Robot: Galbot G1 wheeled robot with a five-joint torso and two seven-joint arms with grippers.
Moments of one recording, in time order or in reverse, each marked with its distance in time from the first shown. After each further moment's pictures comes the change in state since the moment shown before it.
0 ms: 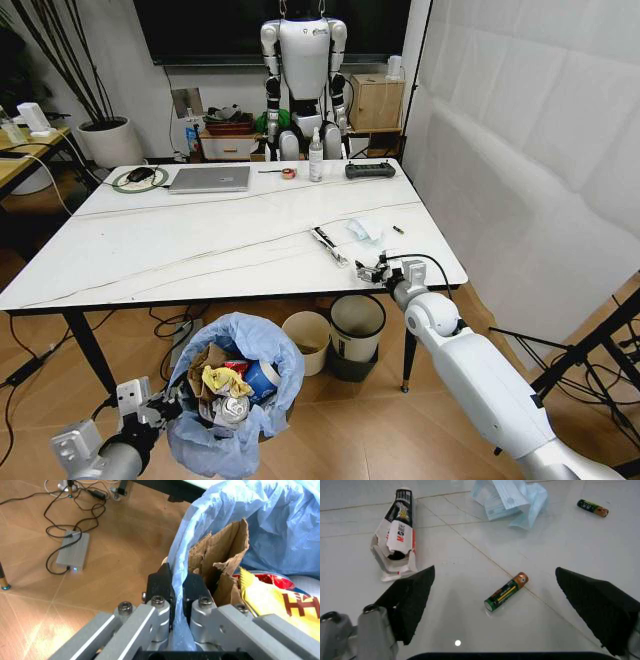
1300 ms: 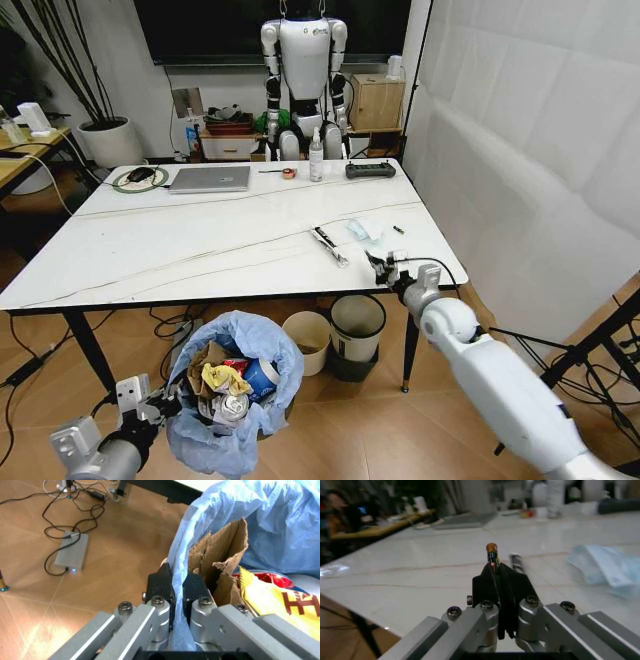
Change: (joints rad) left arm -0.010 0.013 -0.008 0.002 -0.021 0.003 -0.002; right arm -0.047 -0.164 -0.043 0.231 0.245 0.159 -0.268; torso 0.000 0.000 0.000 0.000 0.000
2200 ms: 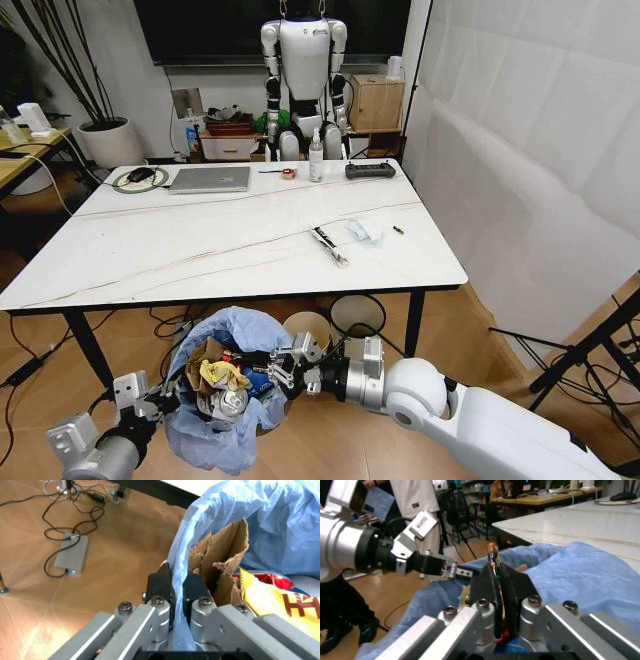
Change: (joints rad) left arm -0.008 0.006 -0.006 -0.005 -0.014 0.007 -0.010; right arm 0.031 -0.110 -0.485 0.284 -0.073 0.117 -0.192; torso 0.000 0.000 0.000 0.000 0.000
